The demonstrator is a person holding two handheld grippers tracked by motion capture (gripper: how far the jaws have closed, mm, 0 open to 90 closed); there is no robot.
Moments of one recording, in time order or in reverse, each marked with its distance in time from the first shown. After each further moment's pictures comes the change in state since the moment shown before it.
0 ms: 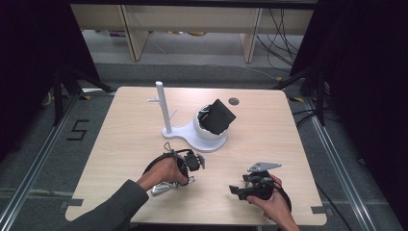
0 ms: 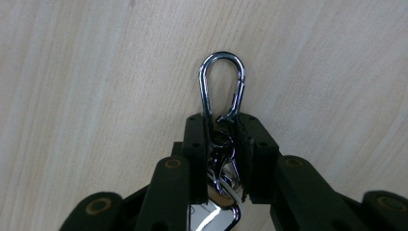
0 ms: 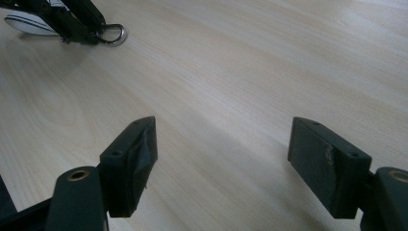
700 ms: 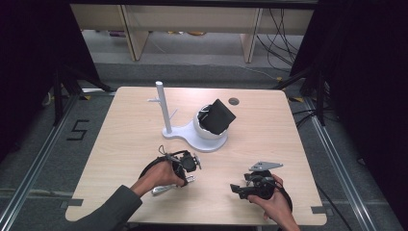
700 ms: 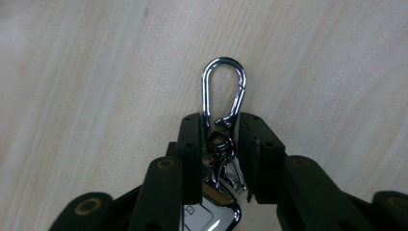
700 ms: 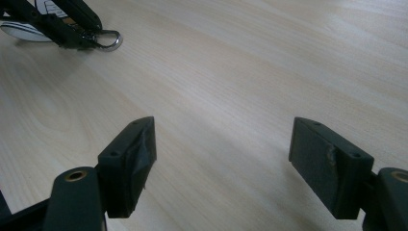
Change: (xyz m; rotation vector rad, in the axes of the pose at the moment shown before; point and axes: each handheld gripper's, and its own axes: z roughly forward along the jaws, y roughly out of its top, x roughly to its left) left arm -0.001 -0.011 -0.001 -0.085 0.039 -0.006; right arm -0.002 0.002 -0.006 0.014 -0.018 -0.002
